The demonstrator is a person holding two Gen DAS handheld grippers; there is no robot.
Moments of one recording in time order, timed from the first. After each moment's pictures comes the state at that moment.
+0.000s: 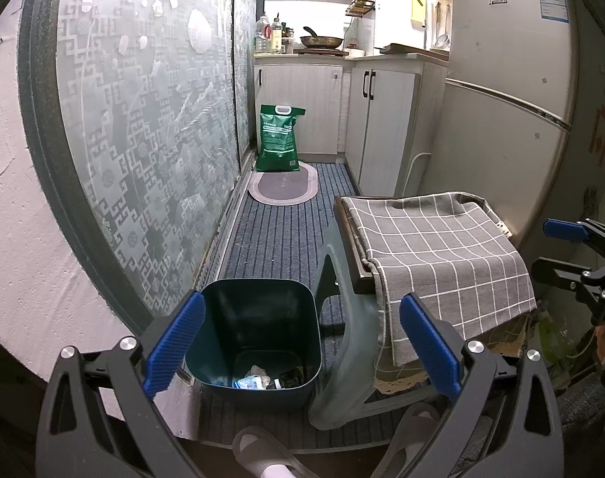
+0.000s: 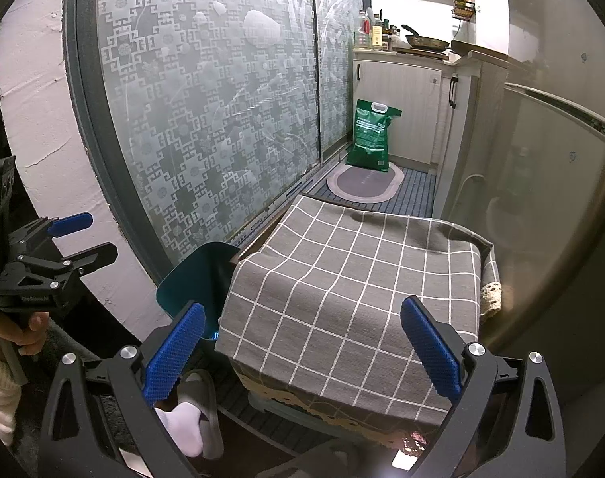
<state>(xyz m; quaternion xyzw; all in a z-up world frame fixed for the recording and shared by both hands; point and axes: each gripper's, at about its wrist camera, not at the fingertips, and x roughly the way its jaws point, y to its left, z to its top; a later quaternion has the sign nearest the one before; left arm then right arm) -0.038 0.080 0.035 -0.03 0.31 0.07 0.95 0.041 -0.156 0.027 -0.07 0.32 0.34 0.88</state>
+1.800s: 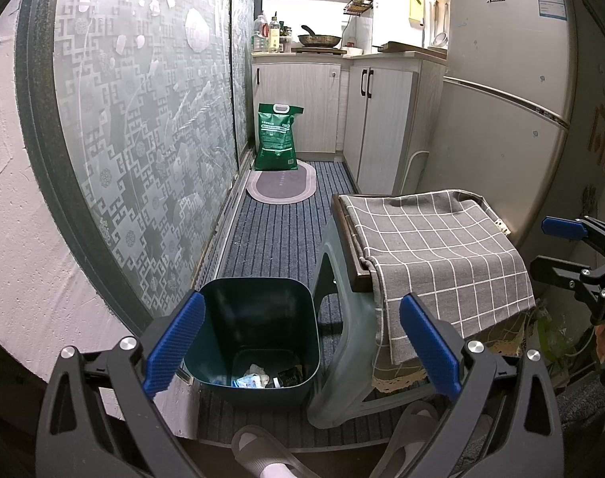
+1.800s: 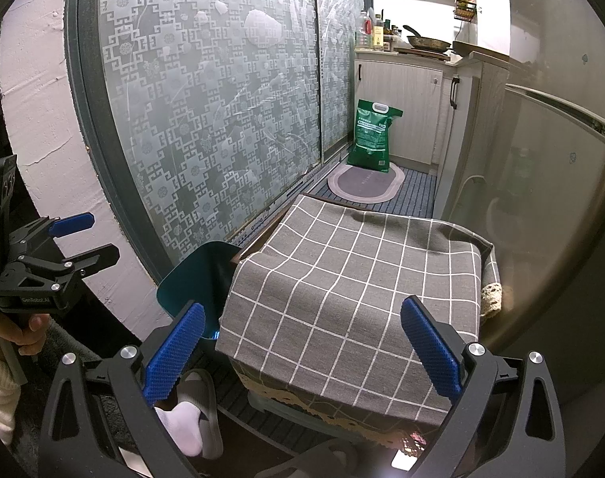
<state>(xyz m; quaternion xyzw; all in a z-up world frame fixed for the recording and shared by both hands) -0.038 0.079 0.035 -0.03 0.31 0.07 0.95 0.040 -0.155 0.028 -0.07 0.32 0.34 0.88</state>
